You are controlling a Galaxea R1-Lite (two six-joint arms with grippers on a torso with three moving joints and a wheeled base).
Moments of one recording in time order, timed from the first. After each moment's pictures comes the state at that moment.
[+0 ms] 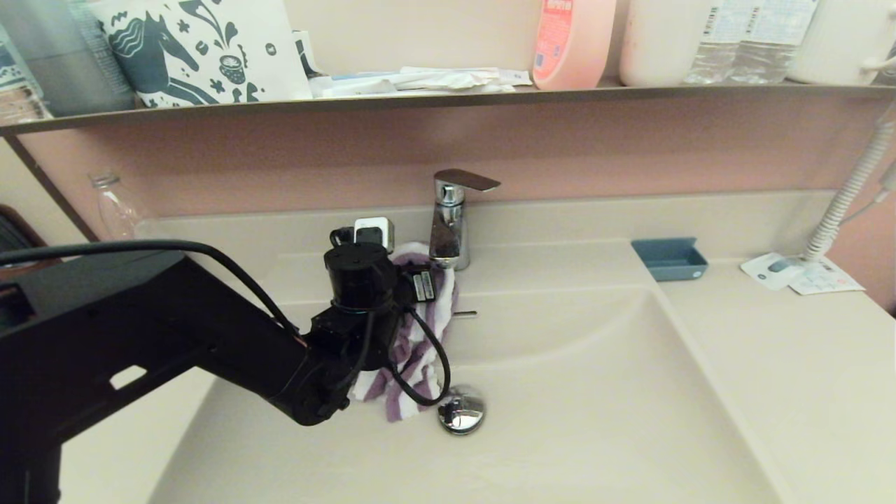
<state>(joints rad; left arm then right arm) -0.55 2.14 -0.94 -1.09 0.46 -0.10 0.00 0.00 0.00 0.00 -0.01 0.02</state>
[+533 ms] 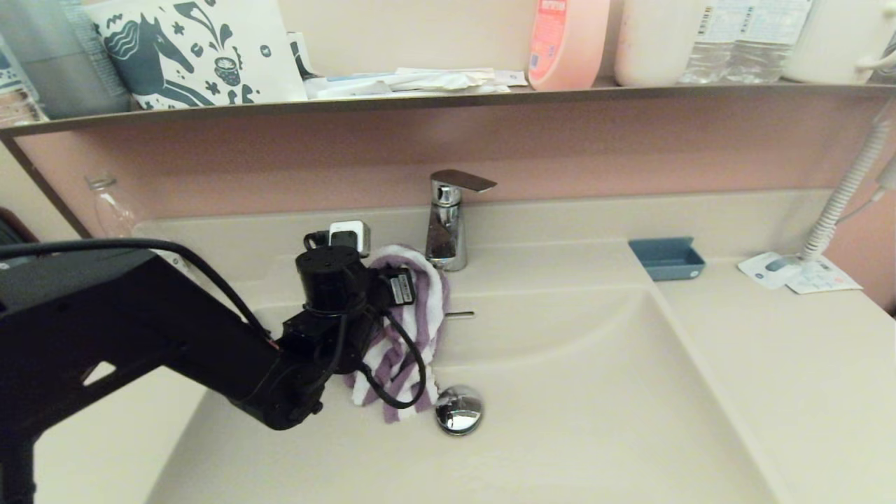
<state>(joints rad) -0.44 2.10 -0.83 -1.11 0.43 -0.10 0.00 0.00 0.00 0.00 -0.01 0.02</state>
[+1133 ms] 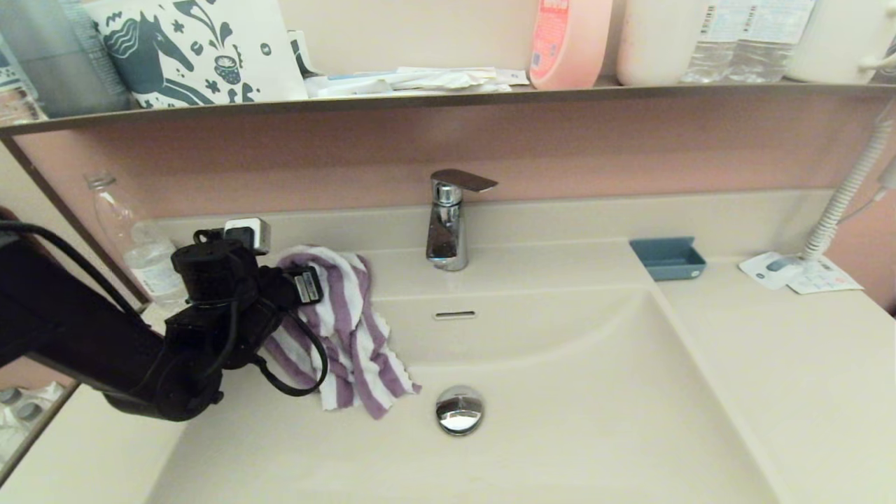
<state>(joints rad) -0.12 1.98 -0.71 -1.08 0.26 -0.04 0.00 0.00 0.00 0.00 -0.01 0.02</state>
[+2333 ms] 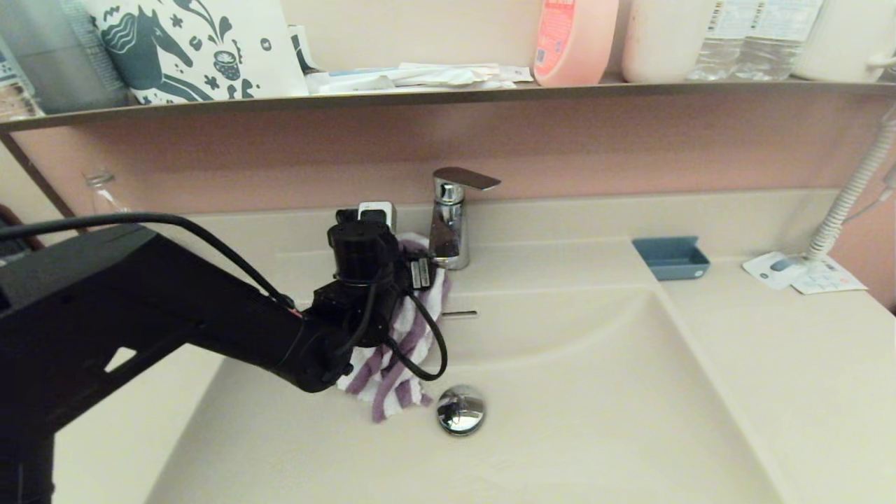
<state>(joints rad) -0.53 2.10 -1.07 -0.90 0.49 -0.04 0.00 0.00 0.00 0.00 -0.01 0.02</state>
